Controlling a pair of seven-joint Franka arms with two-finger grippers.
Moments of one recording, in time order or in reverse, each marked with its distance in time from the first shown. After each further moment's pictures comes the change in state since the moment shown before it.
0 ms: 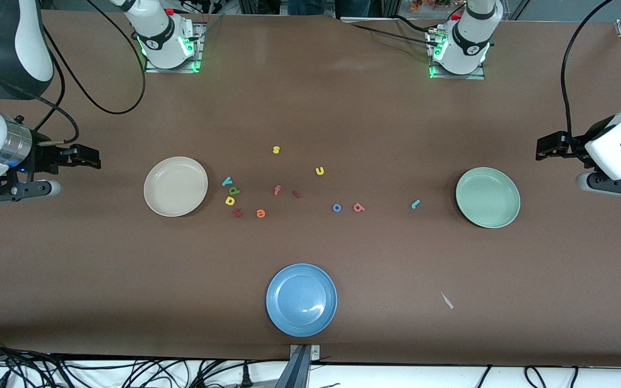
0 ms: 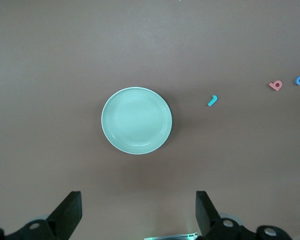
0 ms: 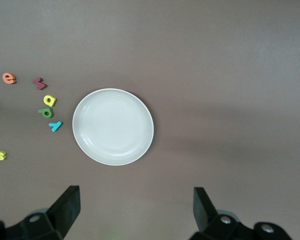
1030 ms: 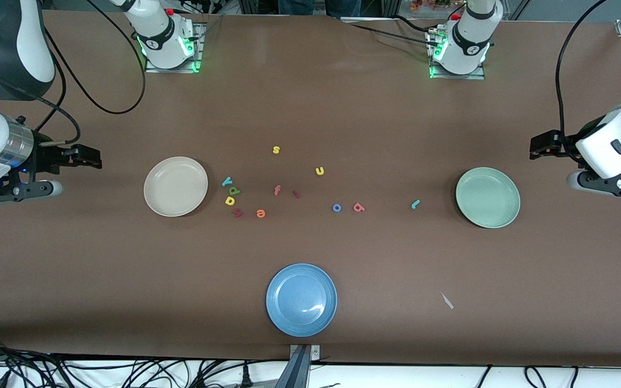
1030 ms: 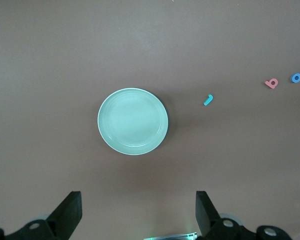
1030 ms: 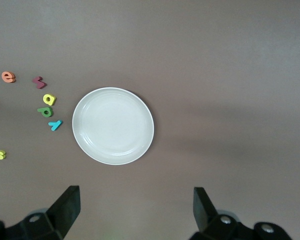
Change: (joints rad) left arm -0.020 0.000 -0.001 0.000 0.000 0.000 0.000; right arm 0.001 0.000 0.000 -0.008 0.000 0.002 0.000
